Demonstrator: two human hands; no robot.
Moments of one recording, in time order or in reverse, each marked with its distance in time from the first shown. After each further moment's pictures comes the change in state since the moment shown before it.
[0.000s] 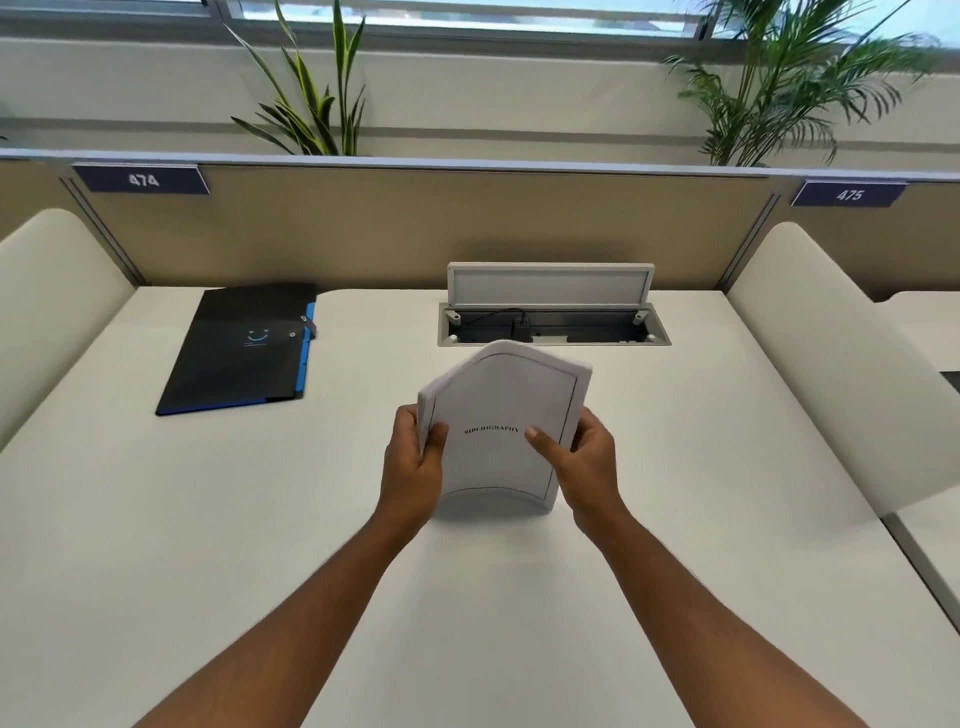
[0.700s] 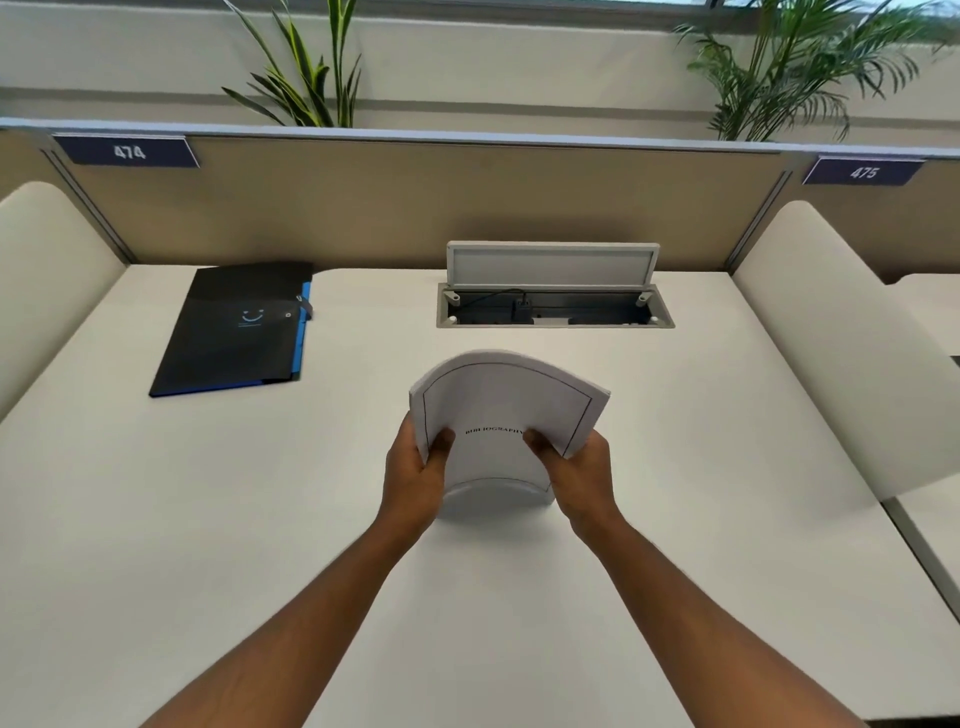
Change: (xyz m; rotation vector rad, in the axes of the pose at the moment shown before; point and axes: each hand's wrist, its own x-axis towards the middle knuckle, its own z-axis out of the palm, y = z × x) left_hand -0.015 -0.022 0.003 0.015 -0.009 -0.106; right_hand -0.017 0.018 0.001 -0.112 0.053 0.051
